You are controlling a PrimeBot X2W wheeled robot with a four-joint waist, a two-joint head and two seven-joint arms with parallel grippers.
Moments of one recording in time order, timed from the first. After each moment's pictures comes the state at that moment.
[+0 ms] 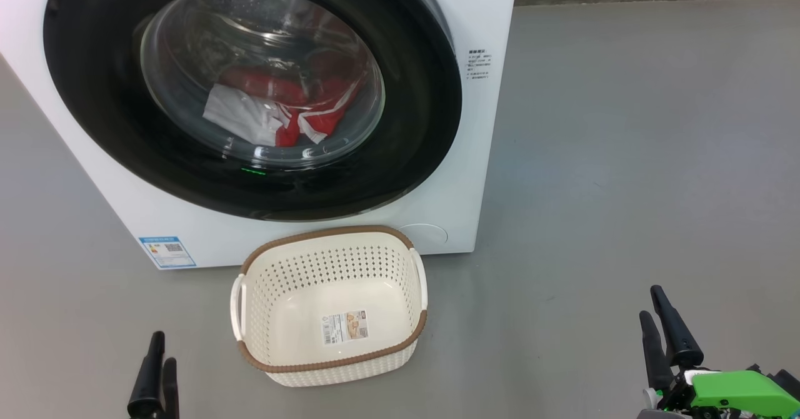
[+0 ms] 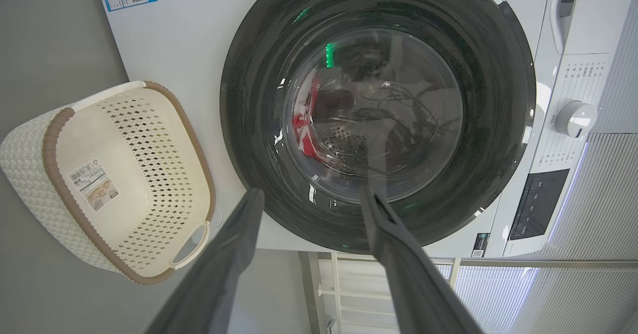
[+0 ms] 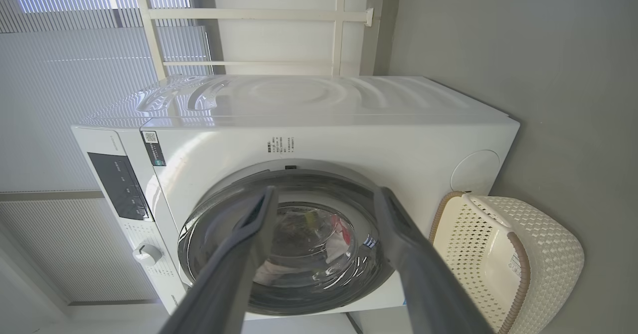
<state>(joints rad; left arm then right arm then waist) -0.03 0.01 0.06 0.28 -1.60 -0.12 0.06 -0.07 -0.04 -0.11 0.30 1.61 0.13 0.08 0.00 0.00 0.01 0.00</state>
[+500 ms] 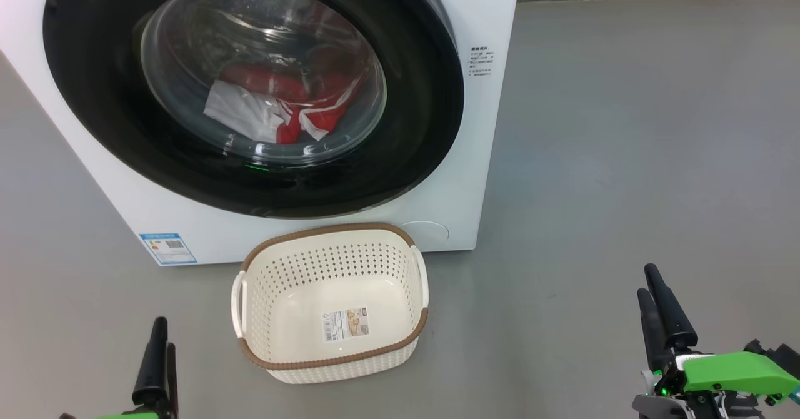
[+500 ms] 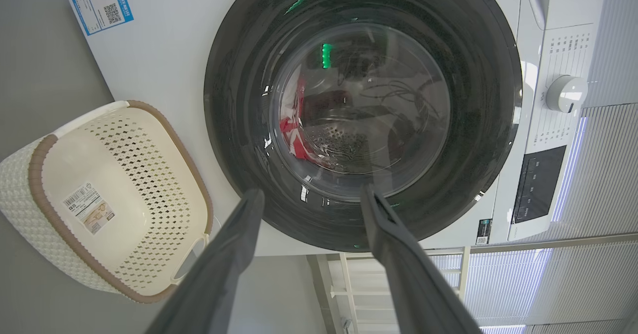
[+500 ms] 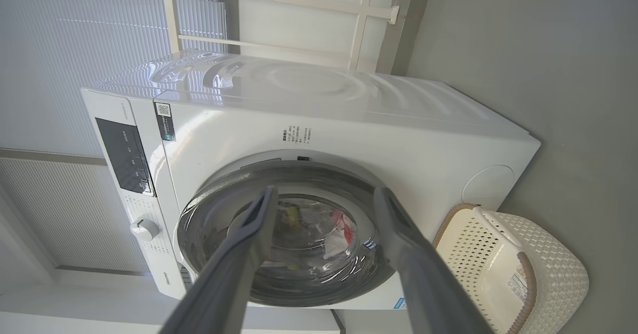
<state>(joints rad) -0.03 0.02 0.04 0.23 -1.52 -0.12 0.02 -0.09 -0.07 -0.05 0.24 1.55 0.13 0.03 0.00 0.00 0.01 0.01</state>
